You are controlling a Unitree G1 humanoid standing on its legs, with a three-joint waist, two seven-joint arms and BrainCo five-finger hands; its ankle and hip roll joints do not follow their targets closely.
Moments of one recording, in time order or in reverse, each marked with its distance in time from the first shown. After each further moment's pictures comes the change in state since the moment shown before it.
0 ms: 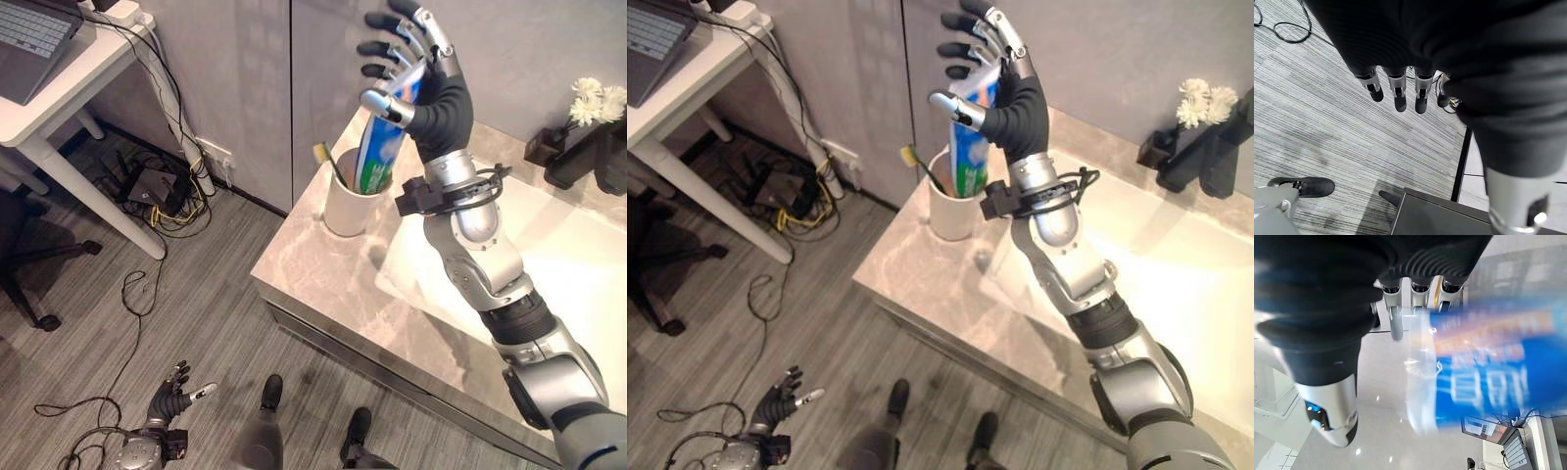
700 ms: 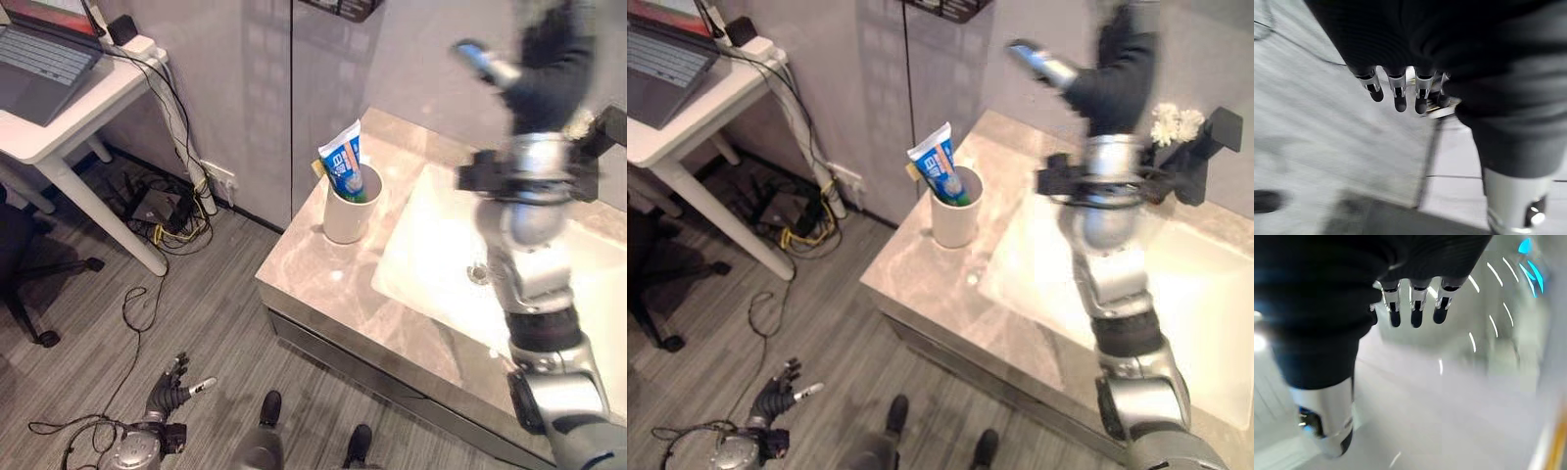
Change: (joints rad) left arm 0.038 0.020 0.093 -0.208 0.036 -0.008 0.002; right arm 0.291 -0.075 -0.523 -0.235 -0.465 -0.007 -0.199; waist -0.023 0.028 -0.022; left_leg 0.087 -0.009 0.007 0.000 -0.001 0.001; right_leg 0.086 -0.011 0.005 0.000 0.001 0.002
